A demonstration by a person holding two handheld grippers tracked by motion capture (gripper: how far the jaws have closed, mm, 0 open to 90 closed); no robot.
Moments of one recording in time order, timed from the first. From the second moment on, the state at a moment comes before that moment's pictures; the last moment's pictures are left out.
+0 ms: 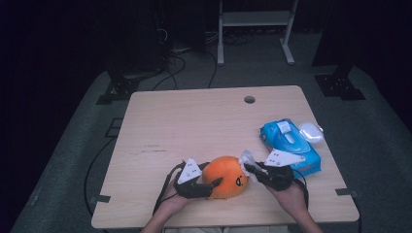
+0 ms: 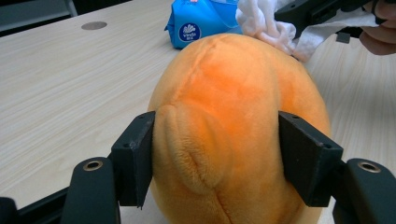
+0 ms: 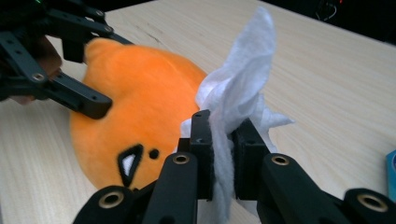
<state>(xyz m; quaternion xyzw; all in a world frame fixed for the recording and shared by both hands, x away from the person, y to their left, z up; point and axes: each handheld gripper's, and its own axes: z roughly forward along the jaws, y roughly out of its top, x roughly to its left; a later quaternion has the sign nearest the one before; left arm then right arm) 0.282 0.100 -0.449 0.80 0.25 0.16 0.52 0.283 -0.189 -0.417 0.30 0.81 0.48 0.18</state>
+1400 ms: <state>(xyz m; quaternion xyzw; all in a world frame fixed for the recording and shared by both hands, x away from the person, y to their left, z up) 0.292 0.115 -0.446 0.80 0.27 0.13 0.51 0.274 -0.171 -0.417 0.28 0.80 0.50 0.17</state>
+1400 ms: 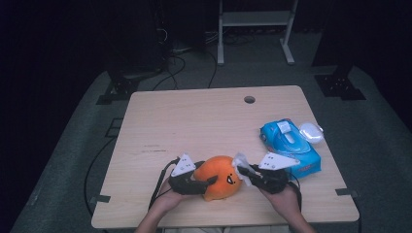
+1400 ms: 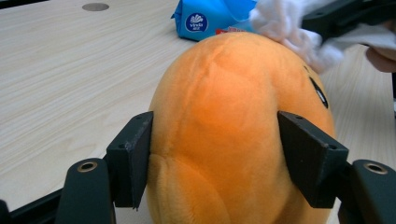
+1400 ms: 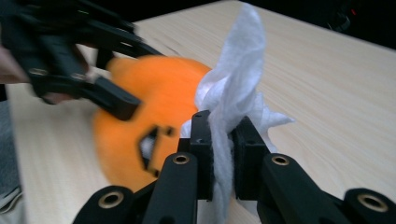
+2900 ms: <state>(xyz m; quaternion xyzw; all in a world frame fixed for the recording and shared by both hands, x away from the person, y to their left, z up) 0.283 0.097 -0.444 0.80 0.23 0.15 0.54 0.283 -0.176 -0.412 0.30 0.79 0.52 0.15</state>
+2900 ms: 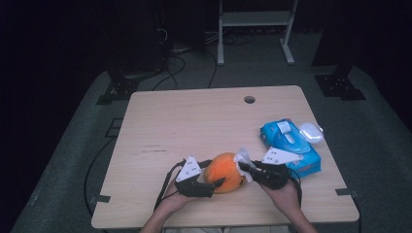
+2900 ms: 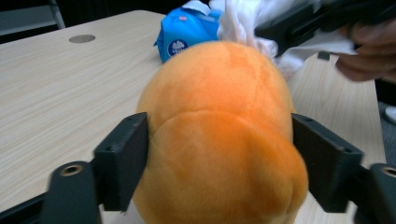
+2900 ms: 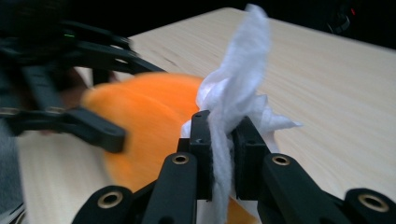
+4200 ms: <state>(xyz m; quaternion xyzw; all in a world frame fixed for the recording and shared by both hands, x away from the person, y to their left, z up) 0.273 0.087 -0.445 0.81 0.19 0.17 0.52 0.255 -0.133 -0.398 0.20 0.82 0.51 0.19</state>
